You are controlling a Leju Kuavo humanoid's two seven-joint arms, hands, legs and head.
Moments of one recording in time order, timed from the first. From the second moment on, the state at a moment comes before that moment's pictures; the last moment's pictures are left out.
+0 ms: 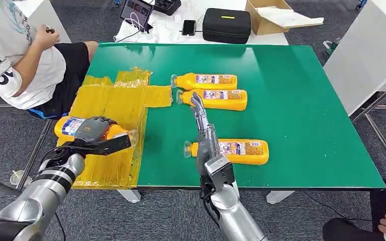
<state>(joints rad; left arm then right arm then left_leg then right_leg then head) -0.72 0.05 -0.26 -0.34 -1.17 0.10 -0.55 -0.22 0.22 0.48 -1.33 0.11 -0.19 -0.66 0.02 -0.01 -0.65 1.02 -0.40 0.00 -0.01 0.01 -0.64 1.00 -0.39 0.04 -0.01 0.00</state>
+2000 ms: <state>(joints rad) -0.48 -0.09 0.01 -0.86 -0.03 0.04 -0.70 -0.41 0.13 0.48 -1.00 0.62 -0.23 -0.17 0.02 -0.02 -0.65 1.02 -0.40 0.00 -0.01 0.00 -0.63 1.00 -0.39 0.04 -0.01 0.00</state>
